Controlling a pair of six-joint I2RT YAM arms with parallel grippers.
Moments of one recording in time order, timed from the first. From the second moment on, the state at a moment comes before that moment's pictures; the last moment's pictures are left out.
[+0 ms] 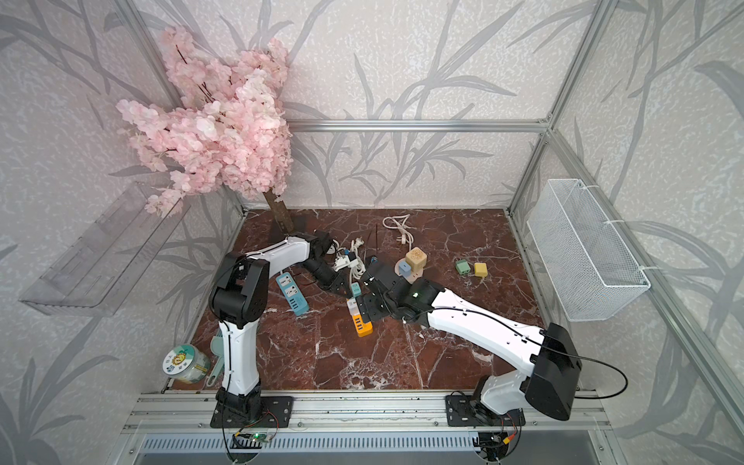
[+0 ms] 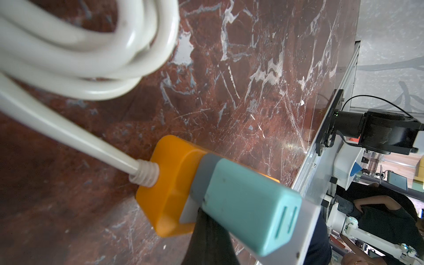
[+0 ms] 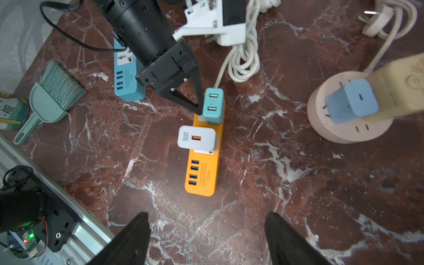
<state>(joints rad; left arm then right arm) -0.31 2.11 1.50 -1.02 0.74 0.30 0.97 1.44 1.22 -0.71 0.12 0.47</state>
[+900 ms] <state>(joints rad) -0.30 2.12 1.50 -1.02 0.75 0.28 0.98 1.88 1.50 -0.82 0.11 0.37</state>
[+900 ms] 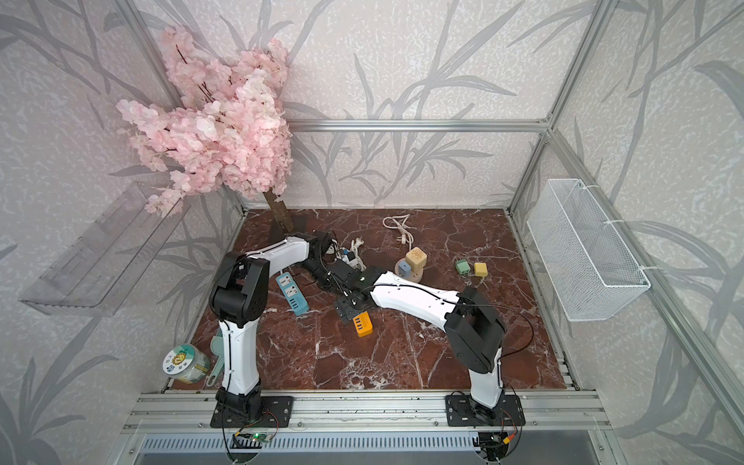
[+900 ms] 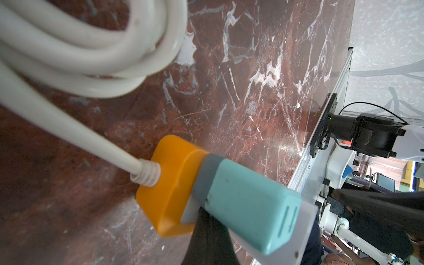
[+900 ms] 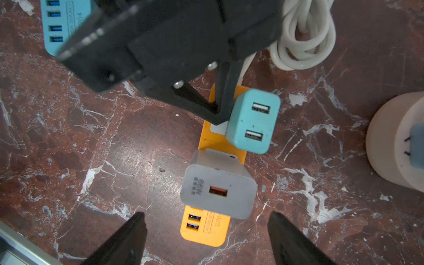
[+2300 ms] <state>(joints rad) -0.29 2.12 1.50 -1.02 0.76 0.28 0.96 1.95 1.46 -0.71 0.14 0.39</state>
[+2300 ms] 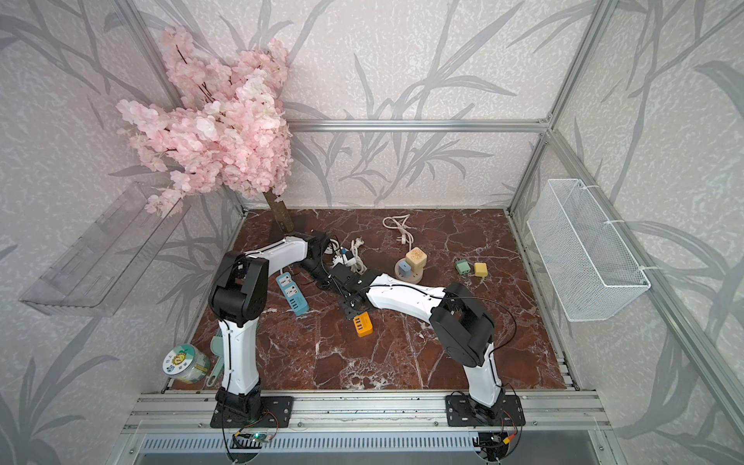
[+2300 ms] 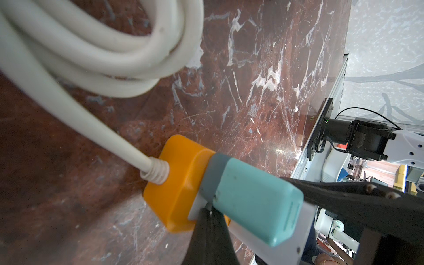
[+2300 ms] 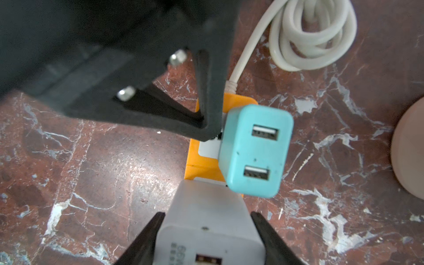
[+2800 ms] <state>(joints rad) -0.29 2.12 1.51 -1.02 0.77 0.27 0.97 1.94 1.46 -0.70 0.15 0.40</state>
